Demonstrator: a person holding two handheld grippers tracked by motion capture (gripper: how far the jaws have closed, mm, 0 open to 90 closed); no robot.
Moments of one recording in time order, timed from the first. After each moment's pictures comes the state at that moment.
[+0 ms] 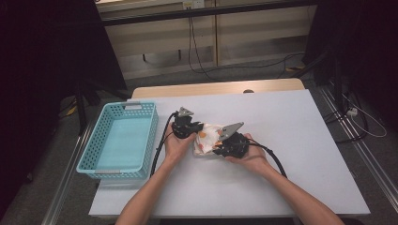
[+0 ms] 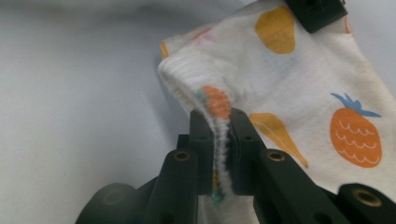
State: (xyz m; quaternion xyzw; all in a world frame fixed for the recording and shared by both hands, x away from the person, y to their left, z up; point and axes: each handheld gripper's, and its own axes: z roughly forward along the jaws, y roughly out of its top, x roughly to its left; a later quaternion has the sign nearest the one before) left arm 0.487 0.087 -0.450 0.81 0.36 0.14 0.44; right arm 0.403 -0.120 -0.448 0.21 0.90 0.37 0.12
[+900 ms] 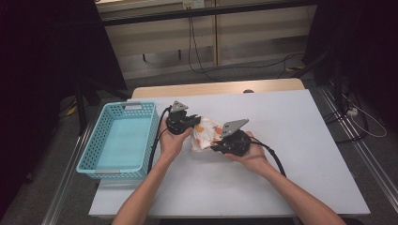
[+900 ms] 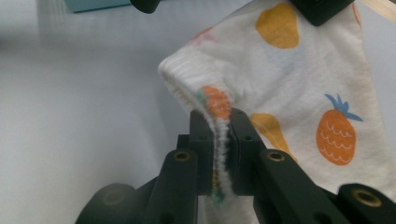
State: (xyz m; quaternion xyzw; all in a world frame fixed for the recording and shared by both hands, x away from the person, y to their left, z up) left arm 0.481 0.097 -0.418 0.79 0.36 0.15 0.48; right arm 0.397 -0.122 -0.427 0.21 0.87 0.42 0.12
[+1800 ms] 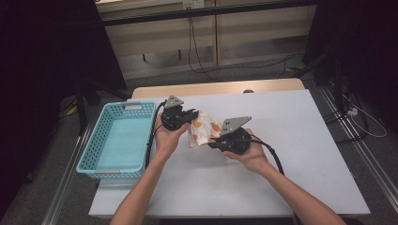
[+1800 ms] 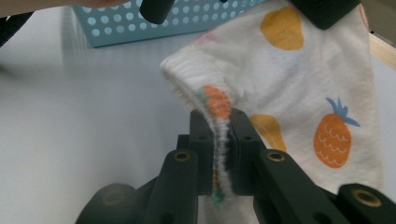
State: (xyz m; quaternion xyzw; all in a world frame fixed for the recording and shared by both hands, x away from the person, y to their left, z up) left arm 0.475 0.107 -0.386 0.79 0.33 0.16 0.49; right arm 0.389 -0.119 -0.405 0.20 0.86 0.46 0.13
